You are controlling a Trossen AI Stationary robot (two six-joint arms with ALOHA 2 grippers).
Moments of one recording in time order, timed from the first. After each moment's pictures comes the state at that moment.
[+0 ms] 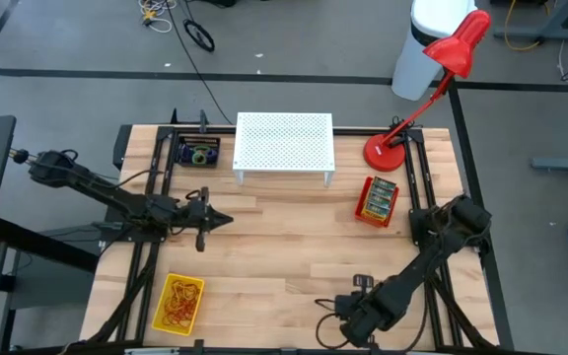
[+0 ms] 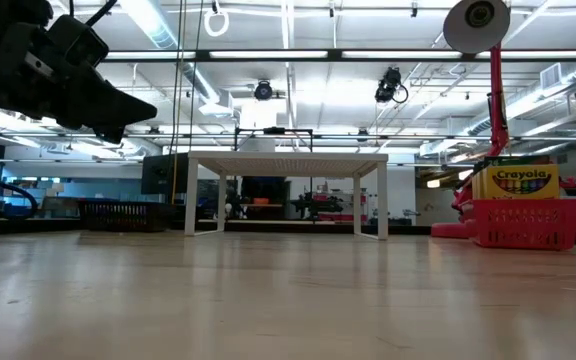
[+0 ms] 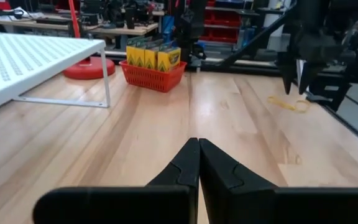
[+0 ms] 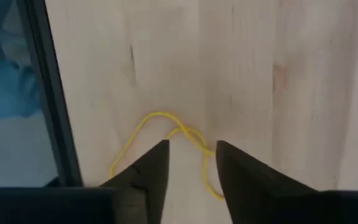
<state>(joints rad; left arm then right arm) -0.28 0.80 0.01 0.68 -0.33 -0.08 0.80 1.89 1.32 -0.82 0.02 0.91</state>
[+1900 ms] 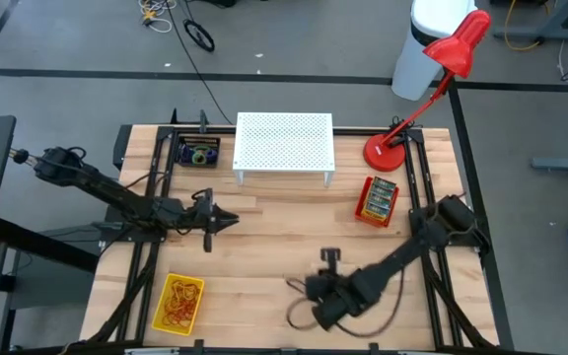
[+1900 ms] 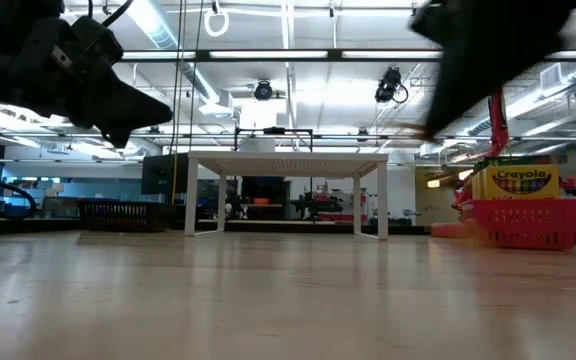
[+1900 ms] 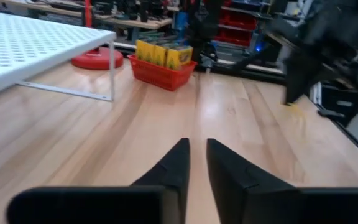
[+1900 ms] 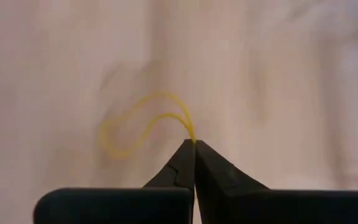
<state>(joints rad) -0.29 0.98 0.06 0.79 -0.40 -0.17 0.65 1.96 1.49 -0.89 0.51 0.52</state>
